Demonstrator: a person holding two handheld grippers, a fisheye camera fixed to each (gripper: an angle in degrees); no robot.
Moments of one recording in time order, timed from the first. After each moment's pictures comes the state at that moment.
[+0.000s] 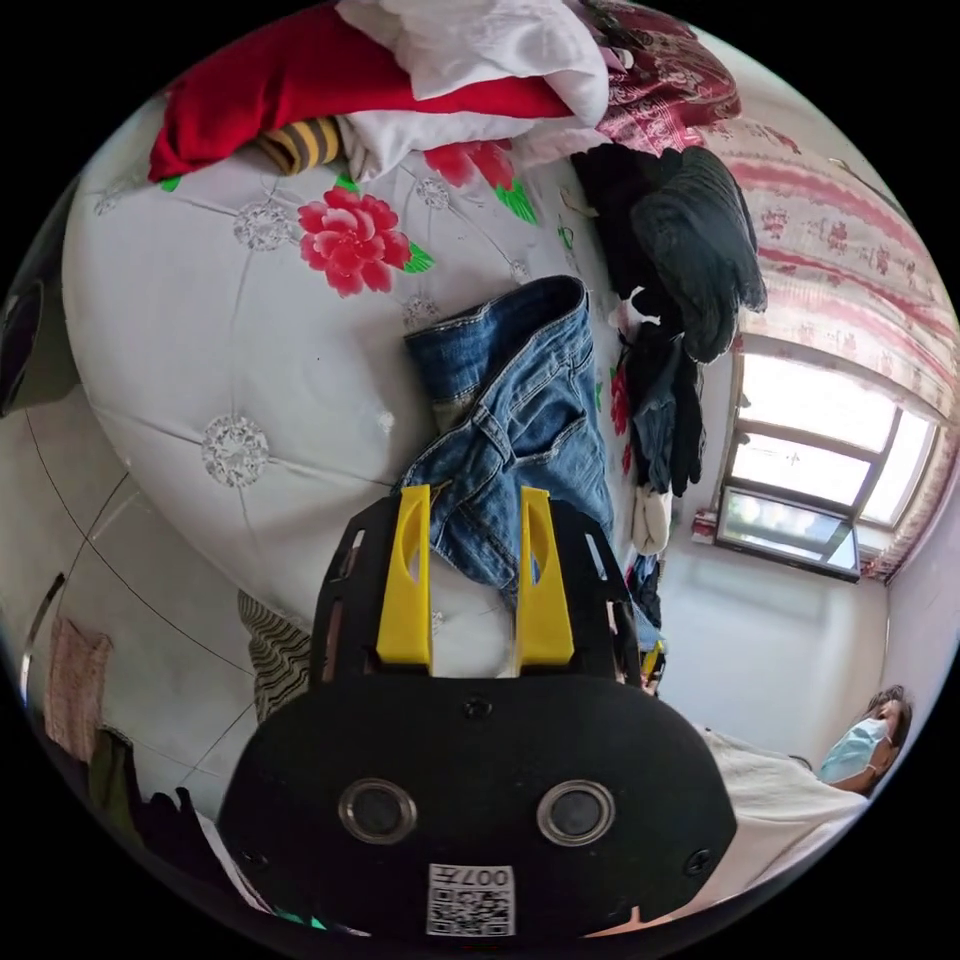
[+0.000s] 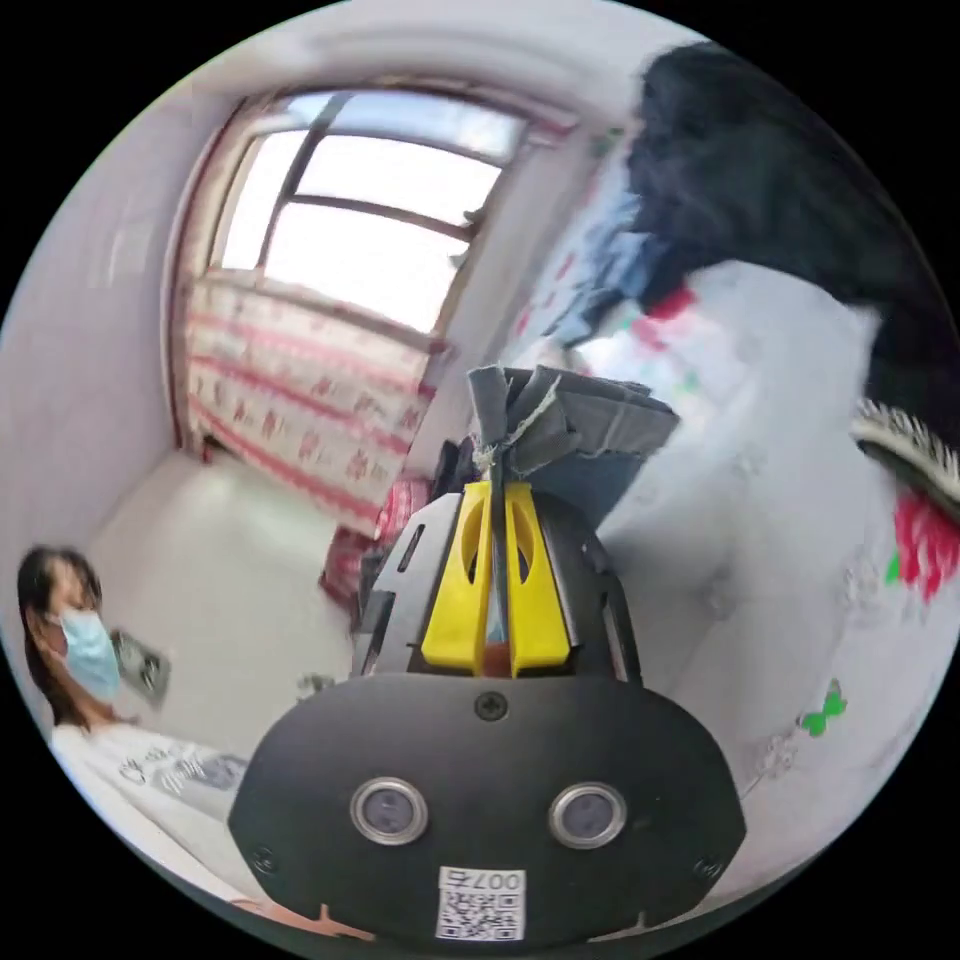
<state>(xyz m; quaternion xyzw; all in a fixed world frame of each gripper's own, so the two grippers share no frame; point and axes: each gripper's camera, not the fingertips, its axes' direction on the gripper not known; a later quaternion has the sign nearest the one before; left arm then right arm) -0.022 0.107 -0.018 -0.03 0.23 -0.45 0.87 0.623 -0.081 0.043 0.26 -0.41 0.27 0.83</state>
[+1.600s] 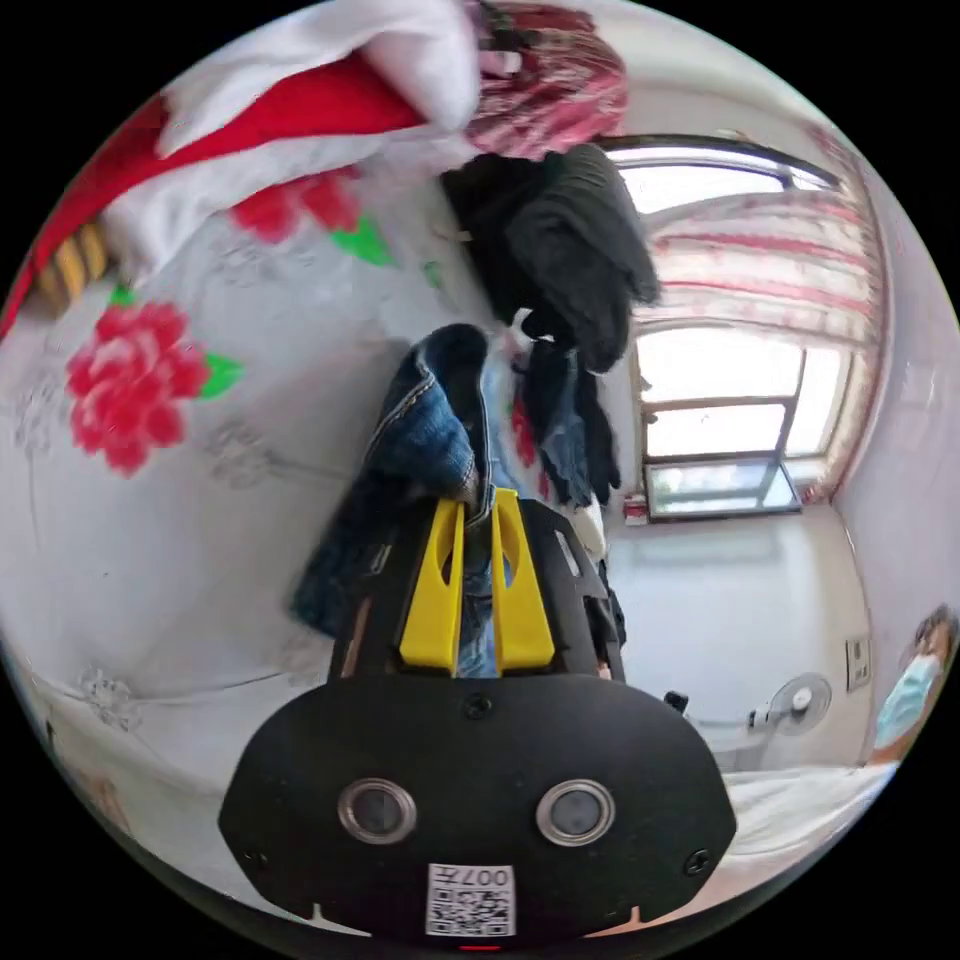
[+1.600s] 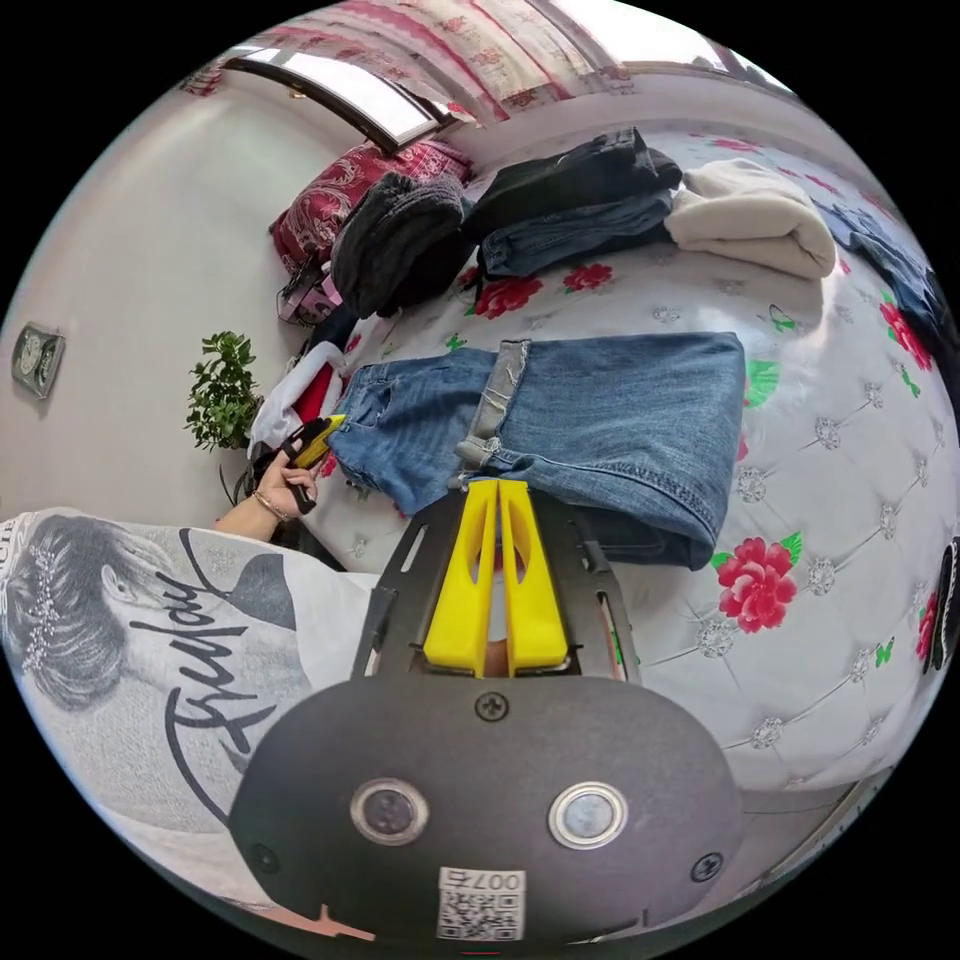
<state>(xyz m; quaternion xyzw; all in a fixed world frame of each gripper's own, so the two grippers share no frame) -0.045 0.106 0.009 0.11 0.32 -0.32 0.88 0.174 0.016 0.118 -0.02 -0.30 -0.04 0.95</state>
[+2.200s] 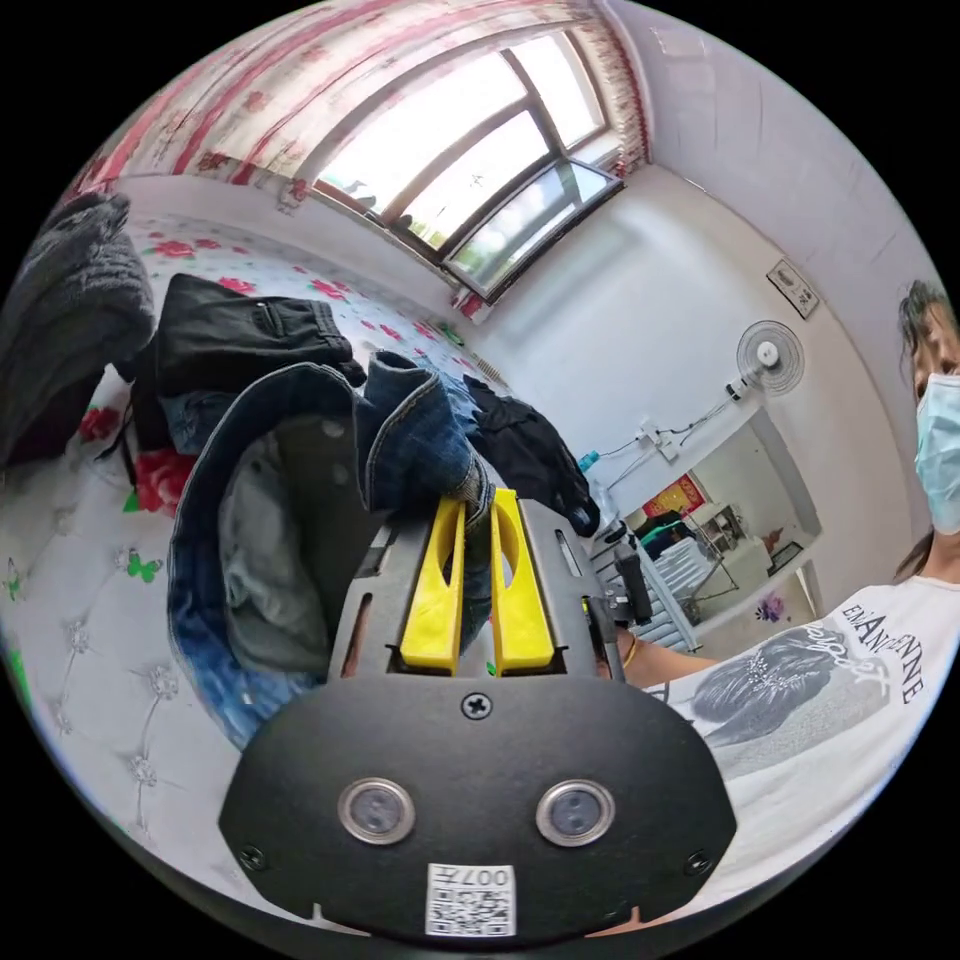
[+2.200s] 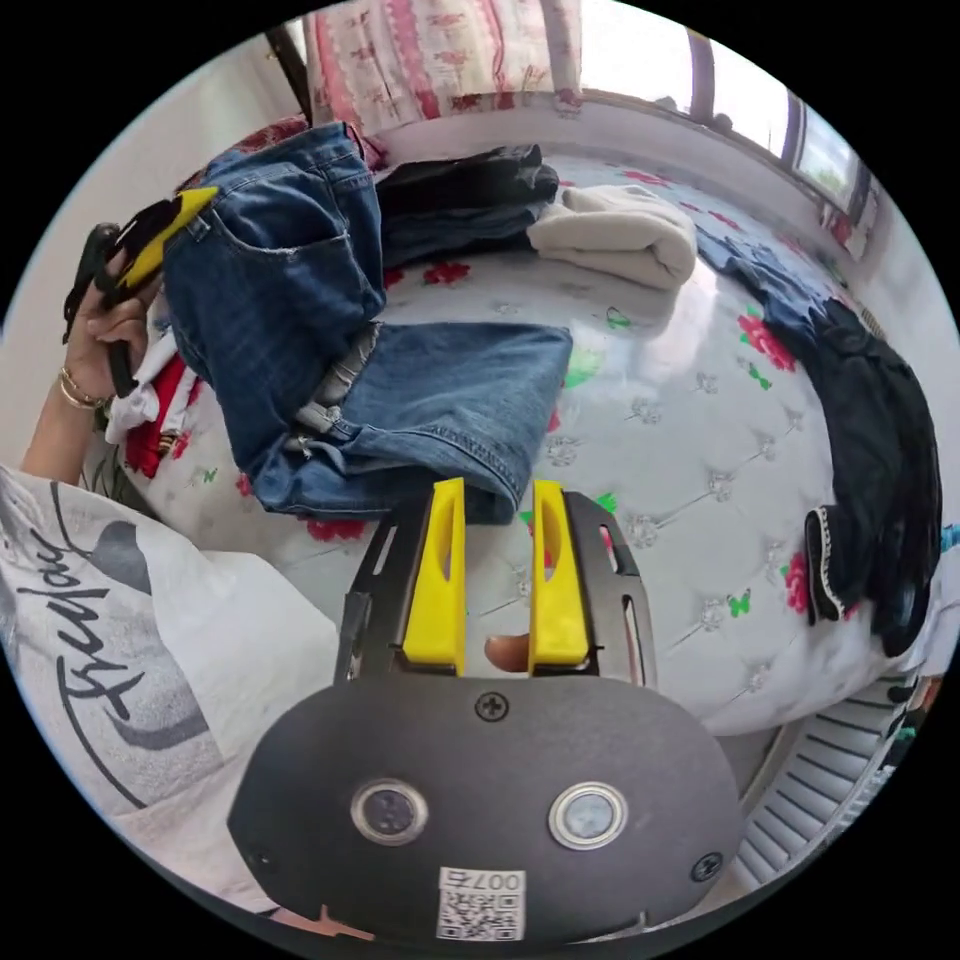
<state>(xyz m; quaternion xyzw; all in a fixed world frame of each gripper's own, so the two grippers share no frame) 0.215 -0.020 -0.031 0.07 0.40 0.12 0.91 0.217 0.022 0.109 0.01 -0.09 -0.06 0.99</state>
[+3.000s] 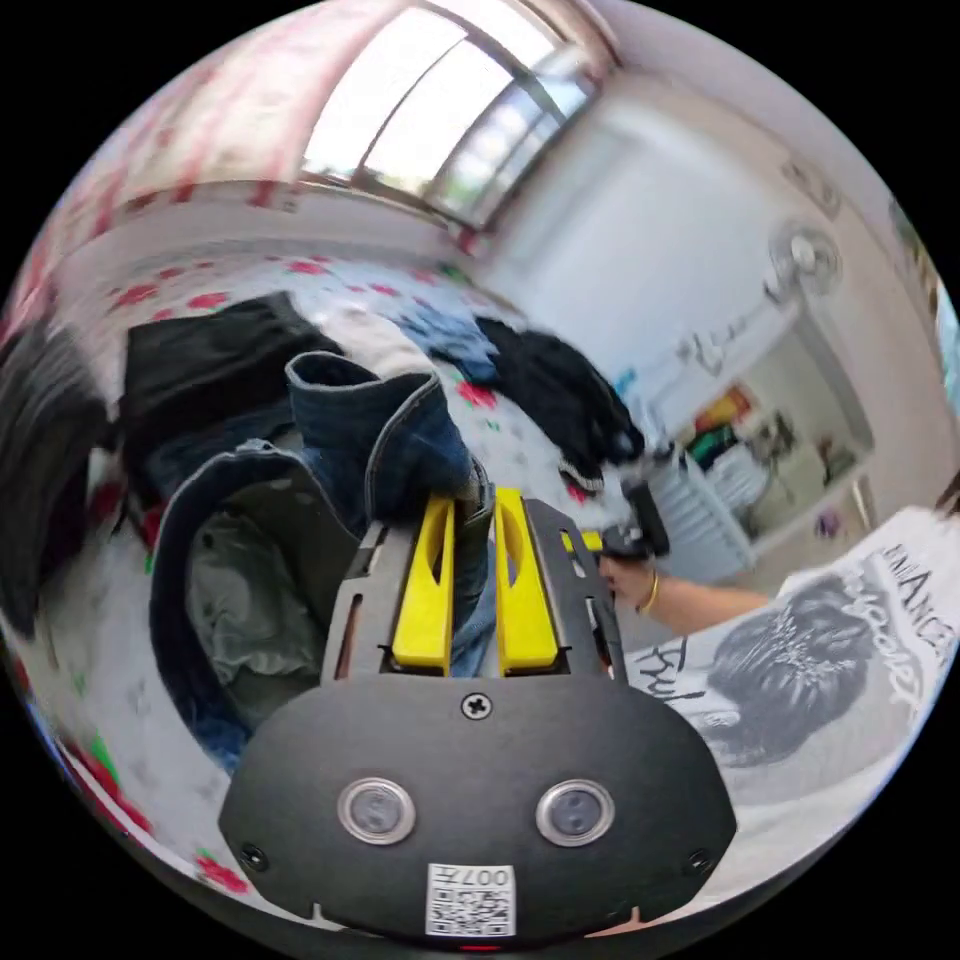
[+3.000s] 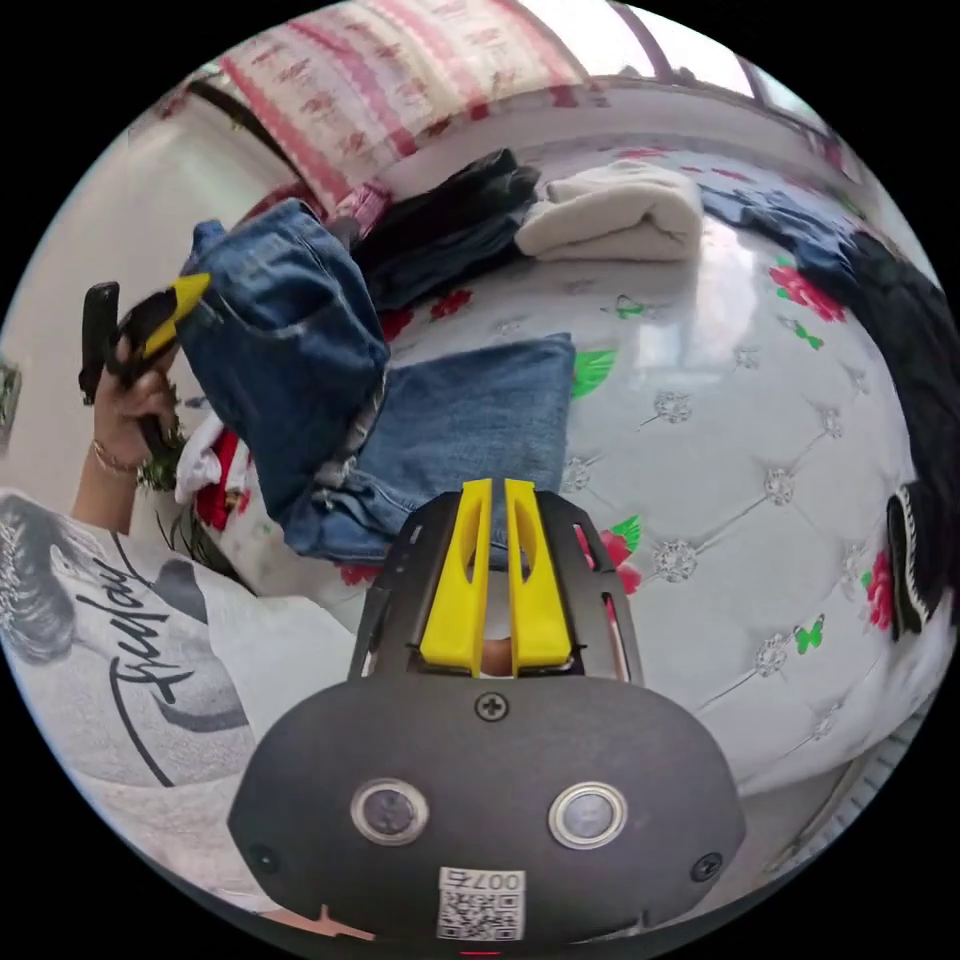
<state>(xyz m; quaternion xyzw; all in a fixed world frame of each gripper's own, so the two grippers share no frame) 0.388 -0.058 -0.007 -0.03 0.29 0.31 0.90 0.338 -0.026 0.080 0.02 -0.23 0.04 0.97</state>
